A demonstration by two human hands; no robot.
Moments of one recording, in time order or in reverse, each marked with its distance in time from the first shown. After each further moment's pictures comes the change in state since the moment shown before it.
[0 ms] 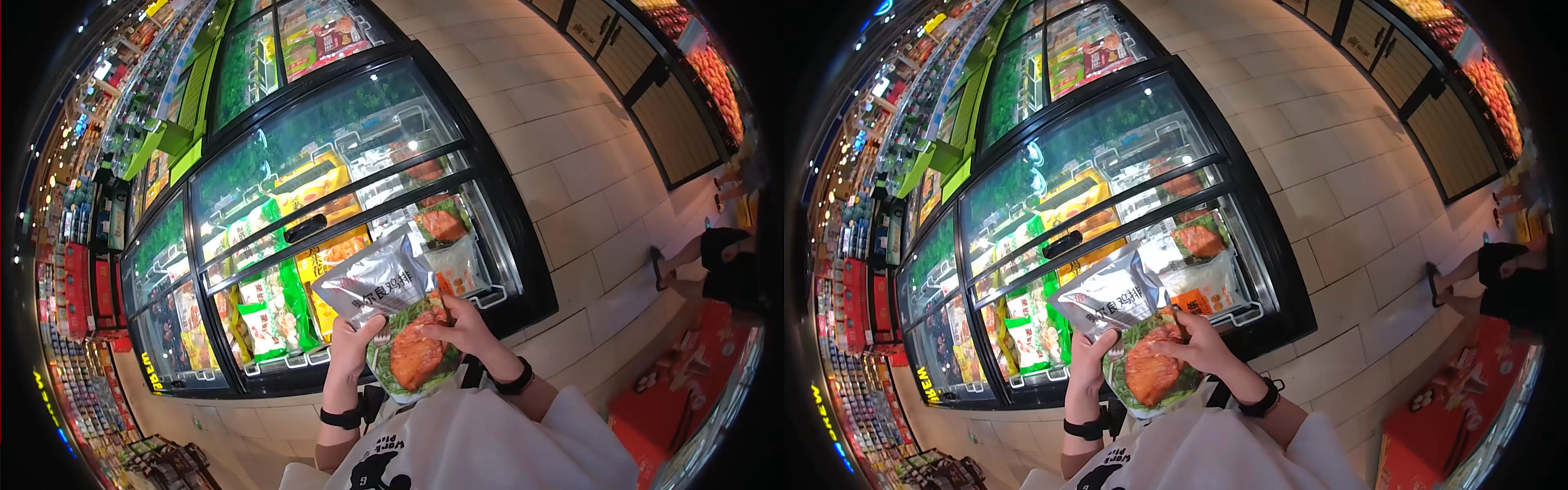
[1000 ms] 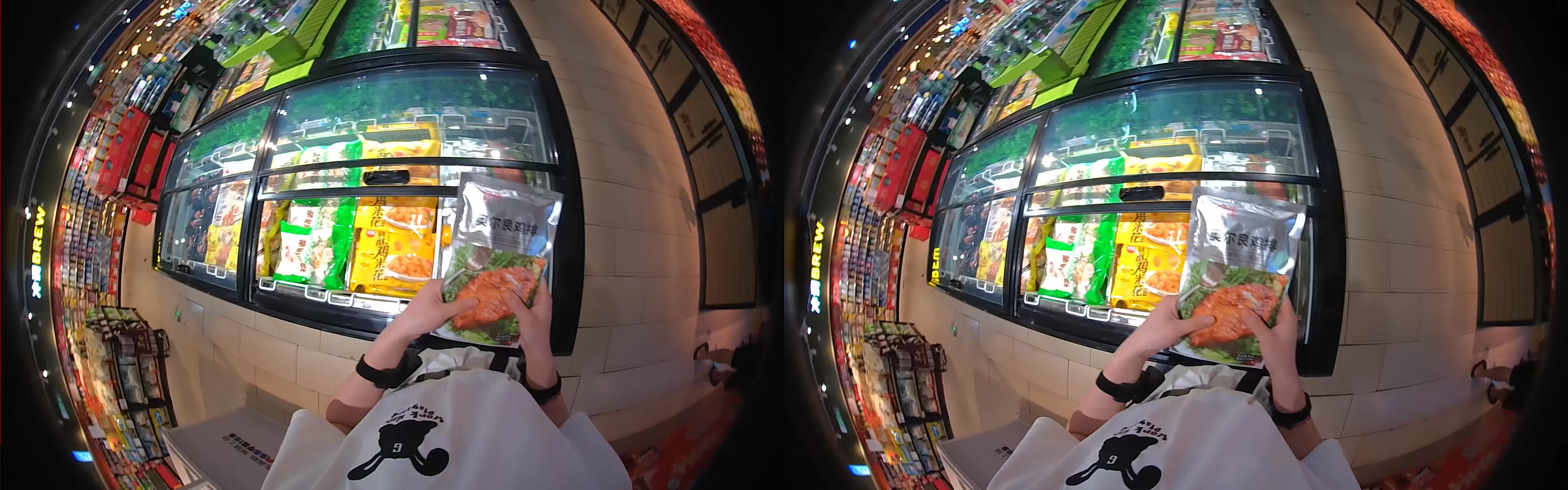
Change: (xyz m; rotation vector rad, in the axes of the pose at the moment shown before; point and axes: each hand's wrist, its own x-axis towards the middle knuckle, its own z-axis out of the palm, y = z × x) left_hand -0.009 -0.016 0.037 0.193 -0.187 0.069; right_hand -0.004 -0.015 -0.027 -0.019 0.240 -0.121
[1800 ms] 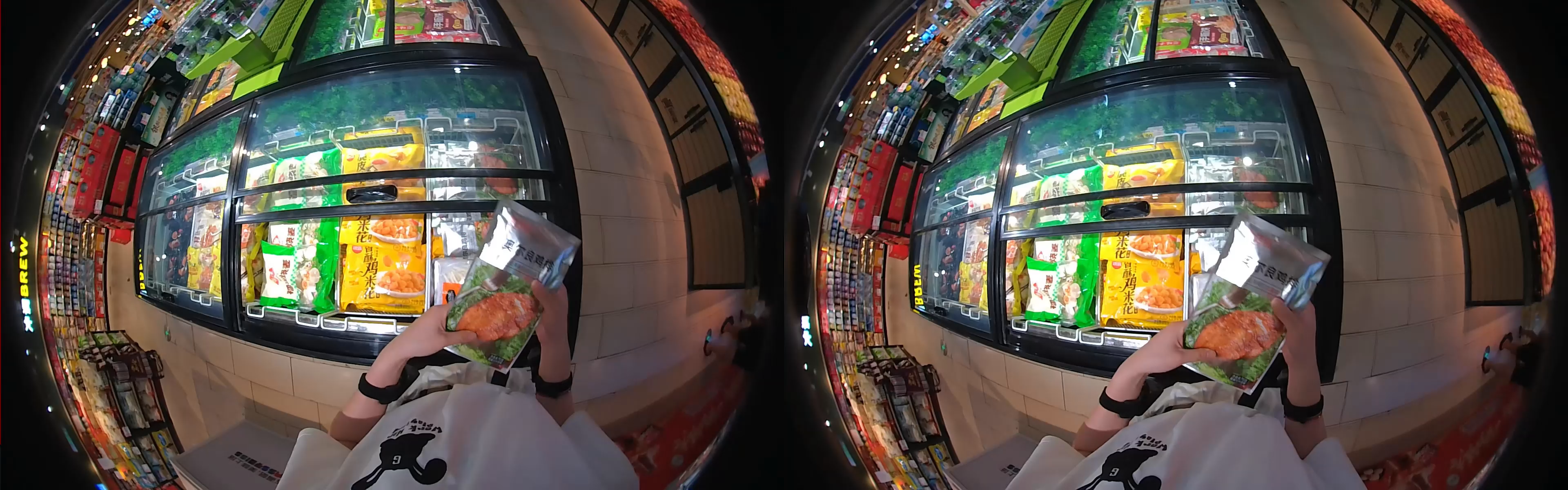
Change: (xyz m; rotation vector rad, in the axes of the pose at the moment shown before) left_hand 0.027 -0.021 -0.031 0.026 -0.310 -0.039; right_hand 0.050 0.003 -0.017 0.078 0.184 0.097
